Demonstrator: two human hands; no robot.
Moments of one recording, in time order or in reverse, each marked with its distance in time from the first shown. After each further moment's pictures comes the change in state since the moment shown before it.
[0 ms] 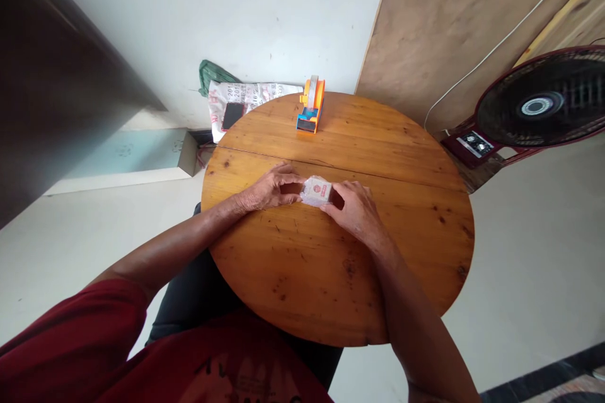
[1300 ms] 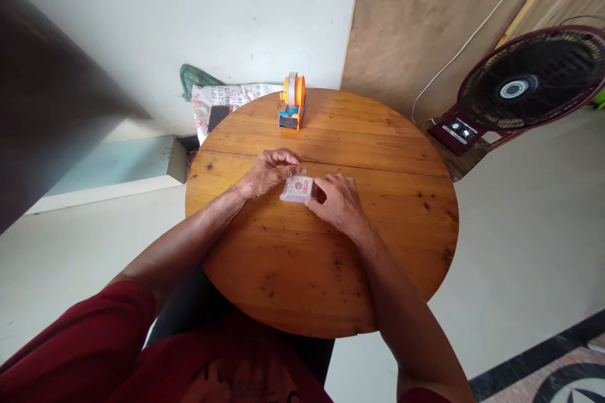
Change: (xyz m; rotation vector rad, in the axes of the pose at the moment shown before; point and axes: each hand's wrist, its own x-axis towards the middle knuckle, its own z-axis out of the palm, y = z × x) left_hand 0.046 0.044 0.004 -0.613 0.261 -0.283; right_hand -0.001 -0.004 -0.001 -0.069 0.019 -0.011
